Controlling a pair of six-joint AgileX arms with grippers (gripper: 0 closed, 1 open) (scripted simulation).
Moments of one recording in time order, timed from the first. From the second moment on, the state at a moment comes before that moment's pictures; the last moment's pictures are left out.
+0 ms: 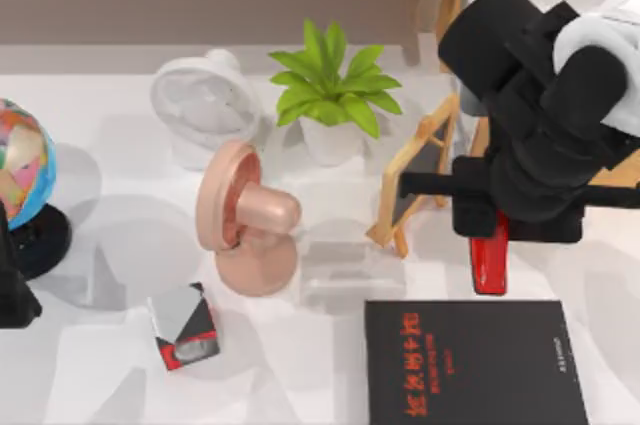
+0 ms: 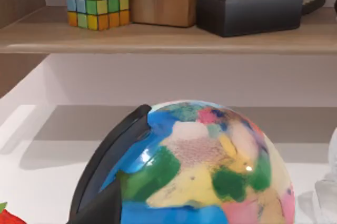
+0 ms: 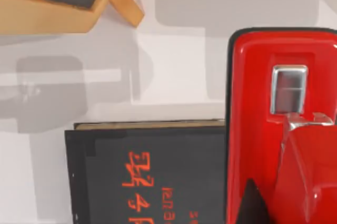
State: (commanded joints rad) left arm 0.00 0.00 0.00 0.00 0.00 0.00; right arm 0.65 1.65 1.26 -0.98 0.10 0.70
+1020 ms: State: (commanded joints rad) left arm 0.00 0.00 0.00 0.00 0.00 0.00; right arm 0.78 1.65 1.06 -0.90 0.07 0.79
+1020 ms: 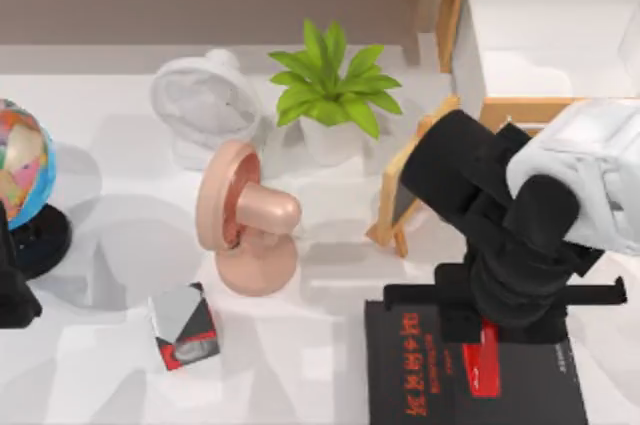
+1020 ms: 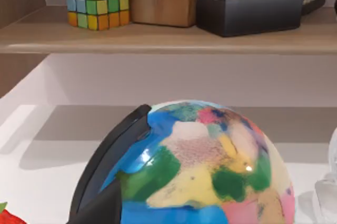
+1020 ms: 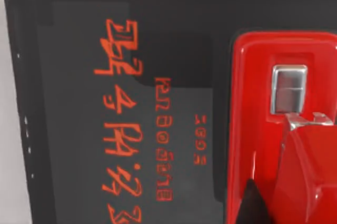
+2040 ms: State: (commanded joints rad) left arm 0.00 0.00 0.00 0.00 0.00 0.00; right arm 0.78 1.68 1.01 -0.83 0.07 0.79
